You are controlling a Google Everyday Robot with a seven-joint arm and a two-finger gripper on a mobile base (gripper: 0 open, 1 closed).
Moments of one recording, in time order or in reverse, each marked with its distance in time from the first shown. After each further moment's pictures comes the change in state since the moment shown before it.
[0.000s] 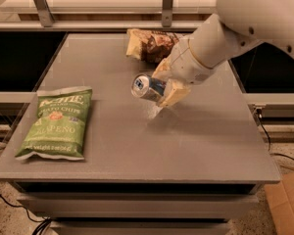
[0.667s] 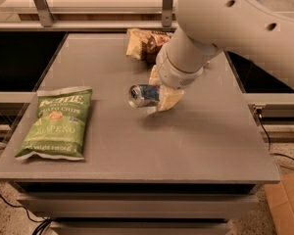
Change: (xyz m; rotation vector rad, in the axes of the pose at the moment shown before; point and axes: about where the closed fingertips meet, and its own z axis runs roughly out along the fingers) arm 0.009 0.002 0.017 -0.024 0.264 -0.077
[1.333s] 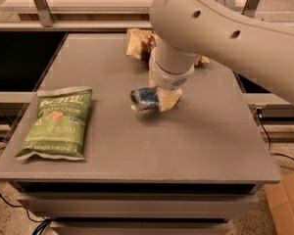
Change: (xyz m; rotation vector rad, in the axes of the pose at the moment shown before) arm 0.010 -0.002 0.014 -0.046 0.157 -0.052
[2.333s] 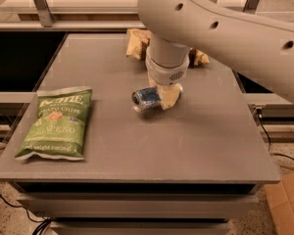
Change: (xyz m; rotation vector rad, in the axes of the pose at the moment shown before) arm 0.005 -0.005 0.008 -0.100 0.048 -0.071
